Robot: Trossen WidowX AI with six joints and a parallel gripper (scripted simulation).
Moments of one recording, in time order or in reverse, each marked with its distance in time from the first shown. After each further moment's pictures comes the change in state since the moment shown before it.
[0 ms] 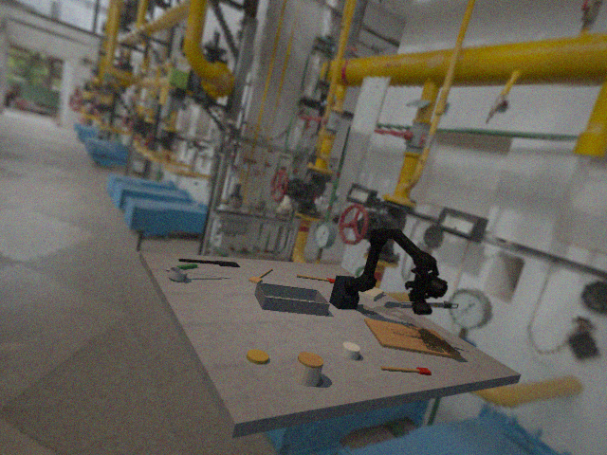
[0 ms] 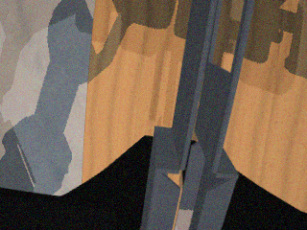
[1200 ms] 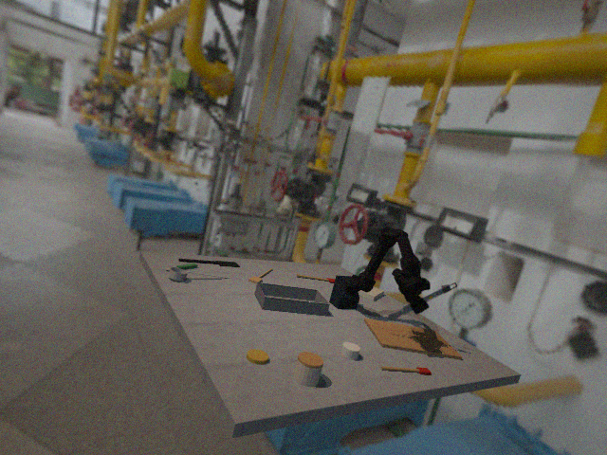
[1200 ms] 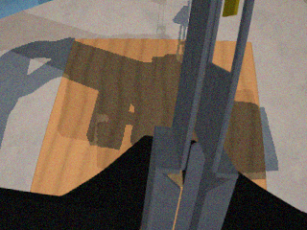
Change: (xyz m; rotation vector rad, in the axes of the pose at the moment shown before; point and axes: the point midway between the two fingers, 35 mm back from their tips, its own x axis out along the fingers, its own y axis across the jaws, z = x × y) arm -0.017 -0.014 0.000 -0.124 -0.523 -0.137
